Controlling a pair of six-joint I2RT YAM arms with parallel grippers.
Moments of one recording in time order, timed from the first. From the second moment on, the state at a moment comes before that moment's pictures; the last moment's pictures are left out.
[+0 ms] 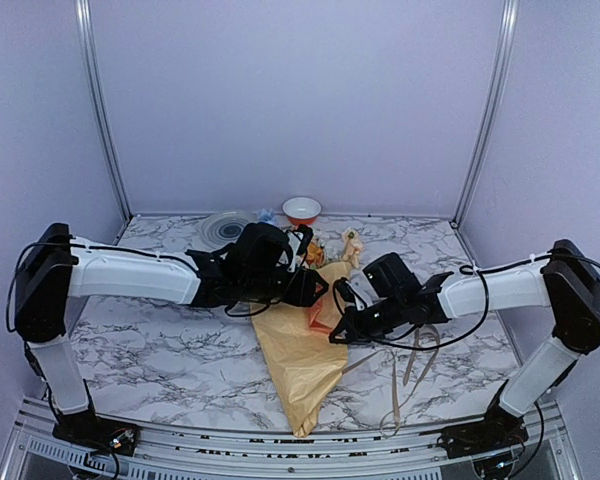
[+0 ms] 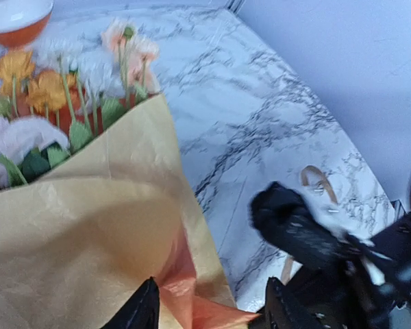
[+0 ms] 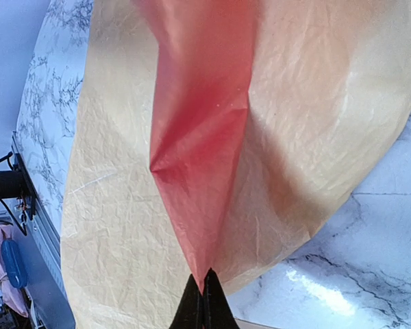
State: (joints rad) left arm -0.98 1.87 1.27 0.01 0.00 -0.50; right arm 0.76 1.60 0.82 -0.13 -0.40 0.58
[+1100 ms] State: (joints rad) left arm -1.39 1.93 1.12 -0.17 -0.21 -0.10; right arm 0.74 1.67 0.78 0.04 -0.38 0.57
